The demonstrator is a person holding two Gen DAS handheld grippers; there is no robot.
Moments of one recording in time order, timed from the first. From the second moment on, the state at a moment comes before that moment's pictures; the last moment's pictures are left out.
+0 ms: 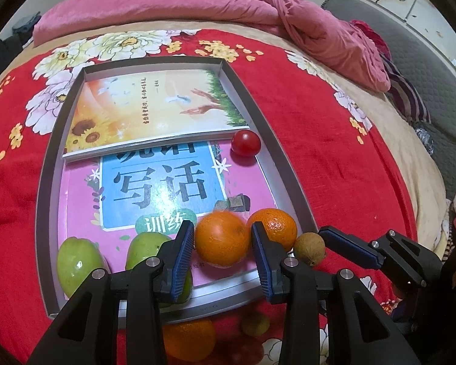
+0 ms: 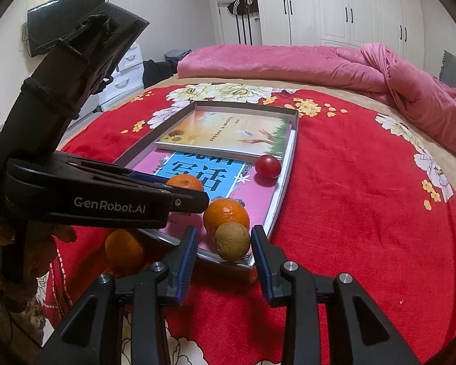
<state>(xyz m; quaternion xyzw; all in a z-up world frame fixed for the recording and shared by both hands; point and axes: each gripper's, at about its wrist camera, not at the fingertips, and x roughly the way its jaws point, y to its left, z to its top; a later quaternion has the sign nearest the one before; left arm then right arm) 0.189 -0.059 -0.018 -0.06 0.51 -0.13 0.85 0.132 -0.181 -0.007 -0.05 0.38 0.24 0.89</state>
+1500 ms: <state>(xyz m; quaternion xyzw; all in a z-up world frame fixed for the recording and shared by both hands) 0.168 -0.037 0.007 -0.09 0.49 -0.12 0.86 0.129 -0.195 0.011 -0.03 0.33 0.19 0.92</state>
